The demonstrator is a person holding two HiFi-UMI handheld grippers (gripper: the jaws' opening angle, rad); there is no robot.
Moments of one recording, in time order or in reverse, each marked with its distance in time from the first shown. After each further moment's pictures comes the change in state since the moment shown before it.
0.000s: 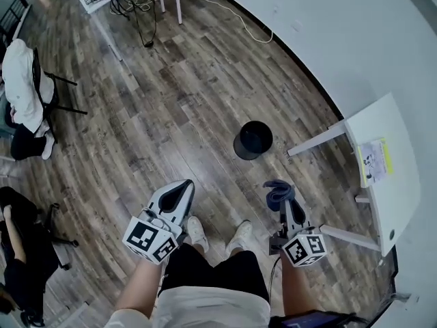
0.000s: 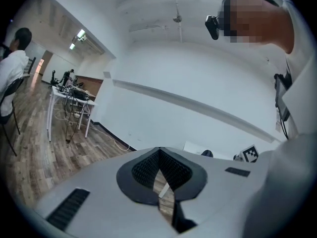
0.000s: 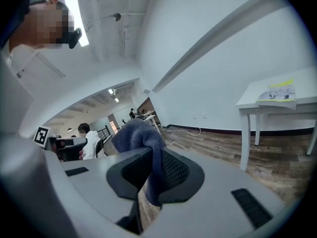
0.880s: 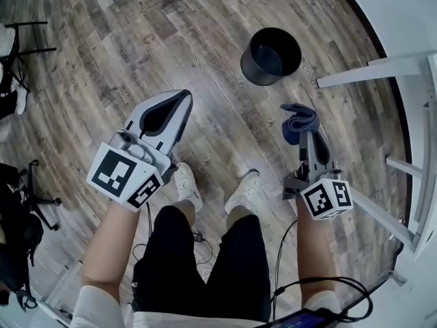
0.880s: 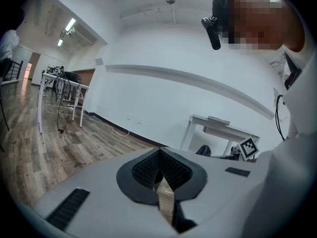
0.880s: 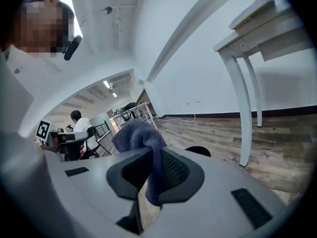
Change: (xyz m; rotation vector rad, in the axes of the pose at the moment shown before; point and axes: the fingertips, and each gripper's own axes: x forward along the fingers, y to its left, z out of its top) left arm 0.154 0.083 -0.239 0.096 0.110 -0.025; right arm 0.121 -0.188 -0.209 0.015 0.058 0.007
